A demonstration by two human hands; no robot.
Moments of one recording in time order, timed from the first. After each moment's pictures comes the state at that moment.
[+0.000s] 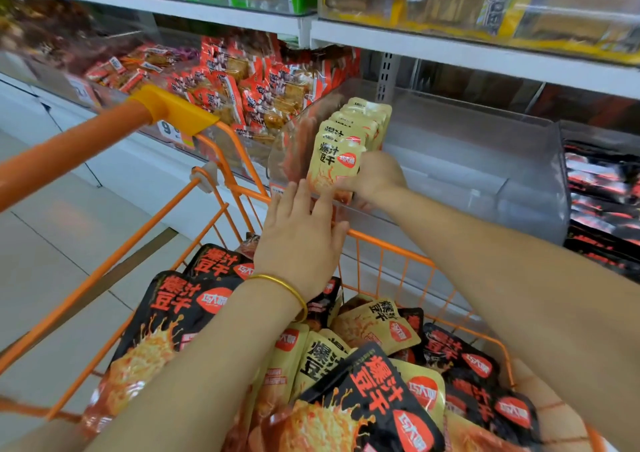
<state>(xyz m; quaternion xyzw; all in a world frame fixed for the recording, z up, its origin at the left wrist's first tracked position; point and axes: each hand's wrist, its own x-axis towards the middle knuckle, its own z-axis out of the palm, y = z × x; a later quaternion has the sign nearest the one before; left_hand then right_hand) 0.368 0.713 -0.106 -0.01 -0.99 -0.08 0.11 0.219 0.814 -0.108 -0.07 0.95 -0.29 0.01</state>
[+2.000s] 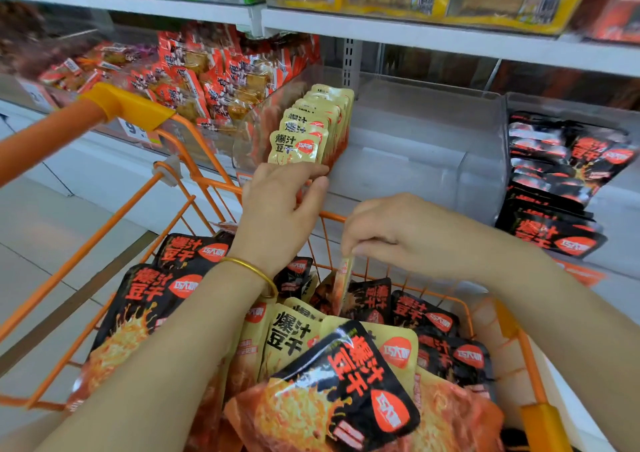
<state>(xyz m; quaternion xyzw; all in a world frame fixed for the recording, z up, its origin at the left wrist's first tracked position) 0.370 0.727 -0.091 -0.08 -0.90 -0.36 0.24 0.357 0.906 -0.064 -0.50 0.84 -0.20 0.03</state>
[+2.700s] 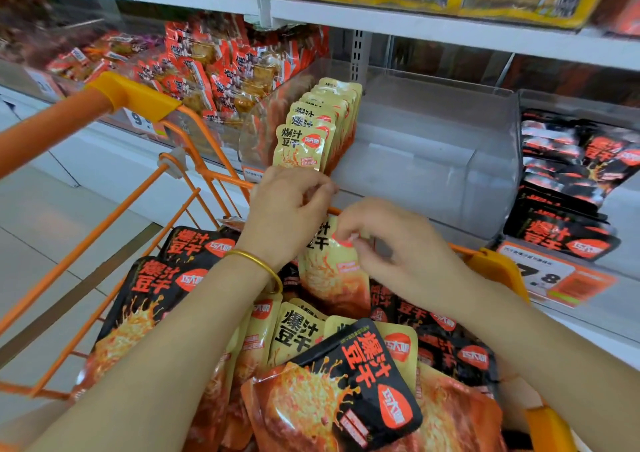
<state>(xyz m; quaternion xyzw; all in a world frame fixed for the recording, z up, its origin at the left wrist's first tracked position) 0.365 0.726 -0.096 -0.06 -0.91 -0.35 0.19 0.382 0.896 -0.095 -0.45 0.81 -0.35 -0.13</state>
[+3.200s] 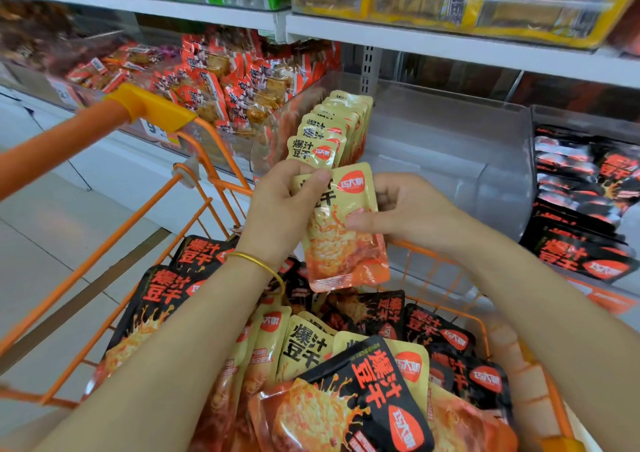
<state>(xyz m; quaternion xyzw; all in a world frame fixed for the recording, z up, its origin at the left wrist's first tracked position) 0.368 0.723 -0.078 0.02 -0.80 -0.57 0.17 0.335 0.886 -0.068 -0.25 0.74 -0.59 0.19</state>
